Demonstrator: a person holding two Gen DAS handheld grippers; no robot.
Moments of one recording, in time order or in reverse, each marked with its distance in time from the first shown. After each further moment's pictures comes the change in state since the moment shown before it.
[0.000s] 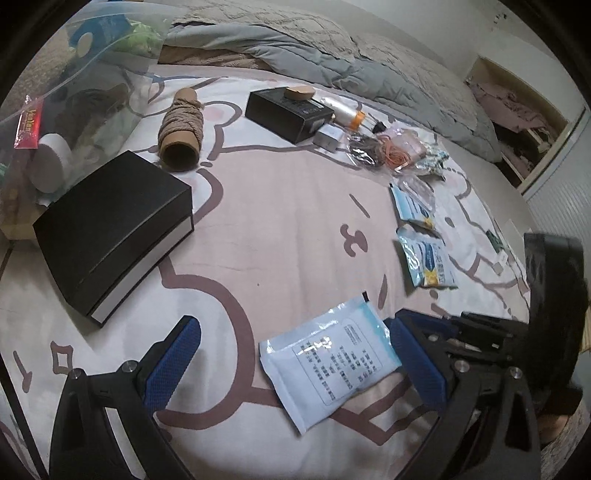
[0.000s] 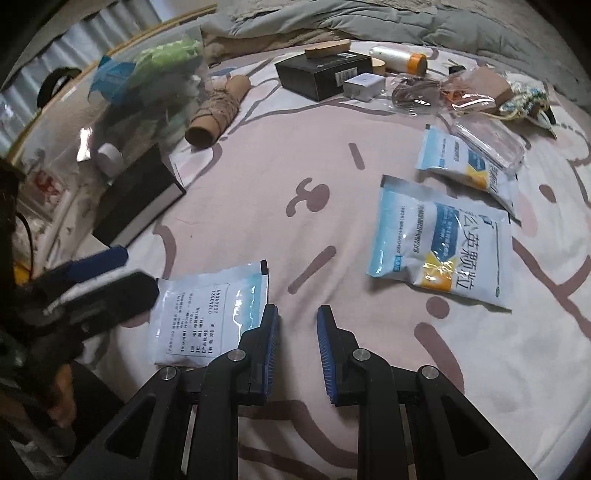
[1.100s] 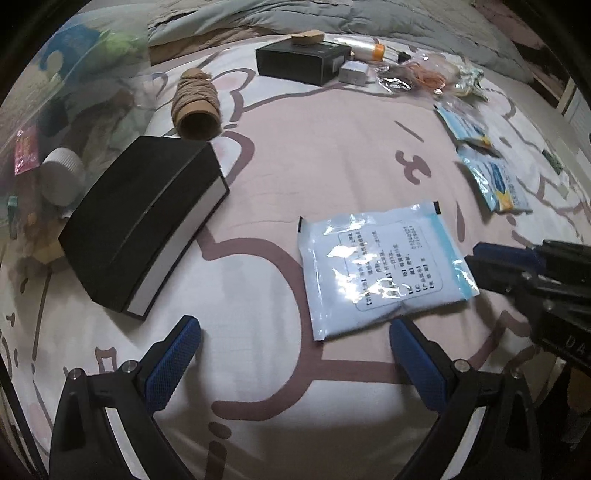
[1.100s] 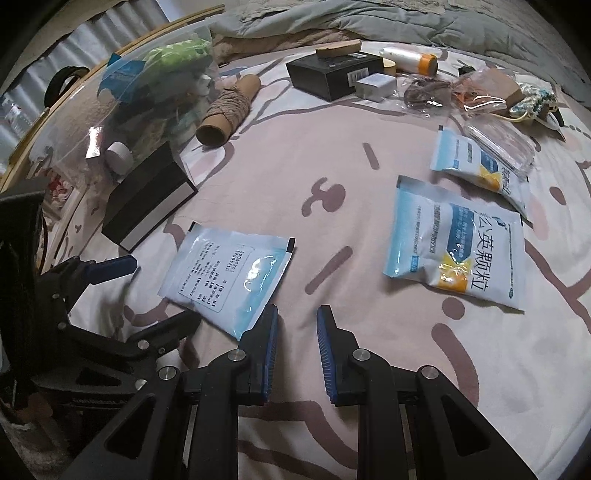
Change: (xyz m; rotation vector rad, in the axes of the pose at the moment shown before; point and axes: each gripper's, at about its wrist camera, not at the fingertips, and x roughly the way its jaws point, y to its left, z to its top) left arm 0.027 0.001 -0.018 0.178 0.139 0.266; right arm 0.002 0.008 0.000 -0.023 -0.007 0.029
